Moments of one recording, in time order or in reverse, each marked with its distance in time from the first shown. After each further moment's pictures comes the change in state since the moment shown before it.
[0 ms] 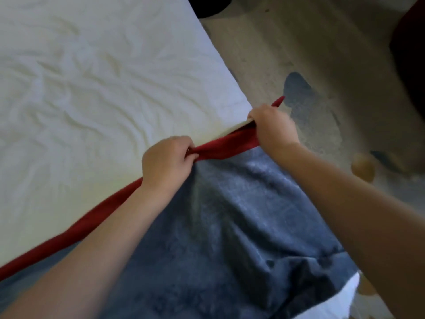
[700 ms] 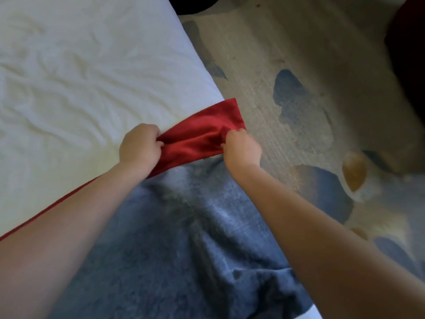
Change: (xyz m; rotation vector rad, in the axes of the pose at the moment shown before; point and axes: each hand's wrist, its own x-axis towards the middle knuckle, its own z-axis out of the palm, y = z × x) left_hand 0.068 0.000 0.043 0.089 -0.105 -0.169; right_hand -0.007 0.010 0.051 0.121 -0.139 0.258
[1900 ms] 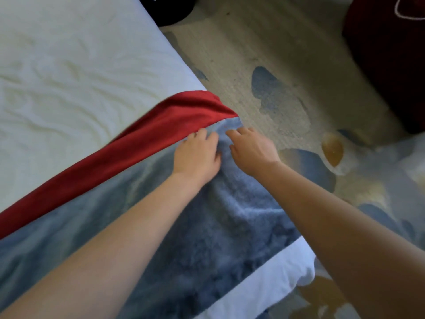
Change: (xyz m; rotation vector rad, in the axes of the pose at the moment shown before) left_hand -0.116 0.097 0.018 0.106 -0.005 0.434; right_hand -0.101 0.051 -0.020 -0.112 0.094 -0.207
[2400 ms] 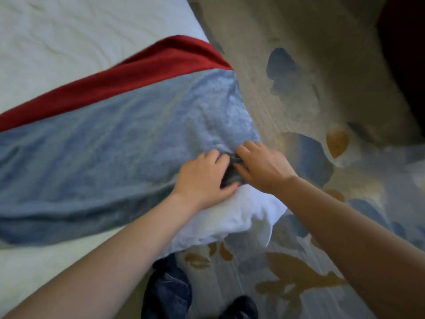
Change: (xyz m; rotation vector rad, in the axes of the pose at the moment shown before) left_hand -0.158 0.118 0.059 0.039 0.061 0.052; right_hand -0.169 0.066 0.025 0.002 -0.055 -0.388
